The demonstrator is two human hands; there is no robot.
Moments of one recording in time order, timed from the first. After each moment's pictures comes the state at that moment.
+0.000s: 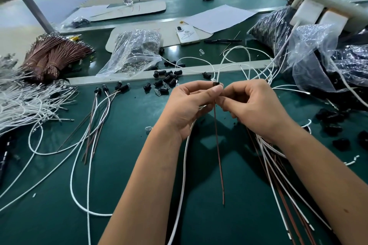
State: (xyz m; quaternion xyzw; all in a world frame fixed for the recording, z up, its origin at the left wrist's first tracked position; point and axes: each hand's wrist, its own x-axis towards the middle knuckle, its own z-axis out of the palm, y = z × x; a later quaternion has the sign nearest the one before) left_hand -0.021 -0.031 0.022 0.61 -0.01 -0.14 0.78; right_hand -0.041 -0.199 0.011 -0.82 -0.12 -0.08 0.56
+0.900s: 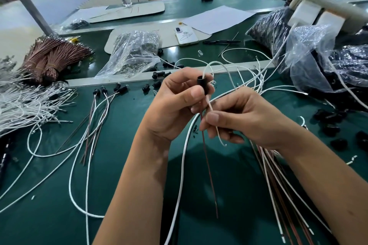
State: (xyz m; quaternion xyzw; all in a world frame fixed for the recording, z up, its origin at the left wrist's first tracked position) left_hand -0.025 -0.008 0.029 0.43 -0.31 -0.16 0.83; right_hand -0.056 -0.195 0.021 -0.66 -0.29 0.15 0.68
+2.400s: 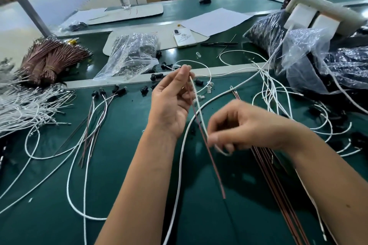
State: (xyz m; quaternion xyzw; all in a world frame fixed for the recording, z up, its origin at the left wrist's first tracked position) left_hand -0.016 -0.027 0.028 0.40 0.02 -0.02 0.92; right_hand -0.051 -0.209 0.021 -0.77 -0.25 0.25 0.54
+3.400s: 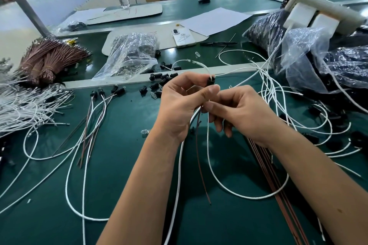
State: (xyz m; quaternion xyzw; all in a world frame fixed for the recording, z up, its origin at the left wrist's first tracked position) left_hand -0.026 -0.035 0.025 0.52 -0.14 -0.03 0.84; right_hand -0.045 -0.193 0.013 -0.73 -0.16 0.04 0.66
